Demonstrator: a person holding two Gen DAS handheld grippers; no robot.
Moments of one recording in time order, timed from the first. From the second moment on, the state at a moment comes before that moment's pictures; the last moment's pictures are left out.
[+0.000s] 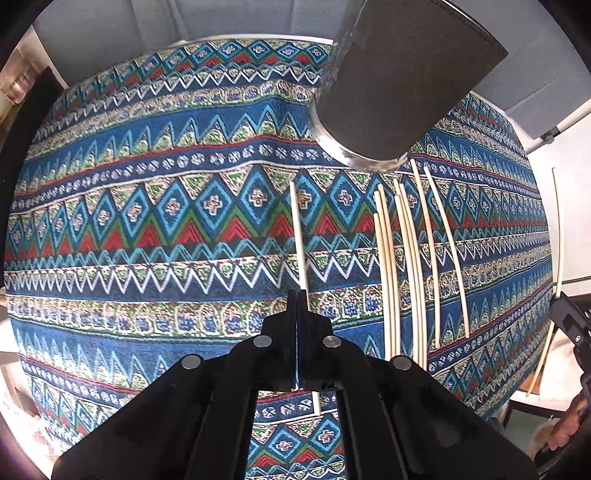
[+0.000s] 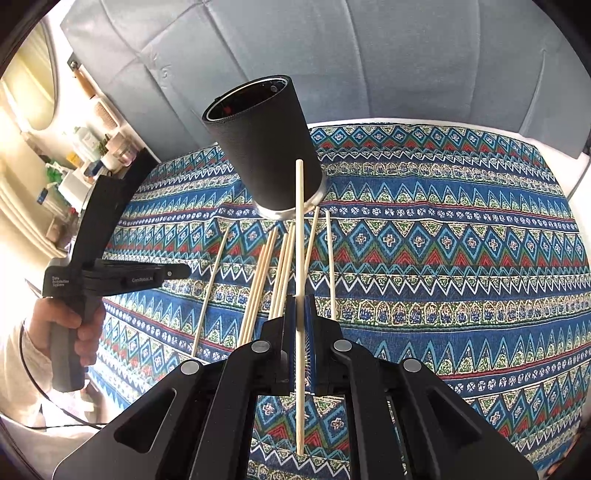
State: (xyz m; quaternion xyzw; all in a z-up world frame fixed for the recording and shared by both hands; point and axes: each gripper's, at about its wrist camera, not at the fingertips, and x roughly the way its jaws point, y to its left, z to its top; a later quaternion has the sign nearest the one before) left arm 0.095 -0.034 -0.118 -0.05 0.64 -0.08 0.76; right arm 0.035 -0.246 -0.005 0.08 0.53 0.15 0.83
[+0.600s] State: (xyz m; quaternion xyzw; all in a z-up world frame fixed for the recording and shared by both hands) left arm 0.146 -0.075 -0.168 -0.01 0.72 -0.02 0.70; right arm 0.038 -0.256 -0.022 0.09 0.54 0.15 0.82
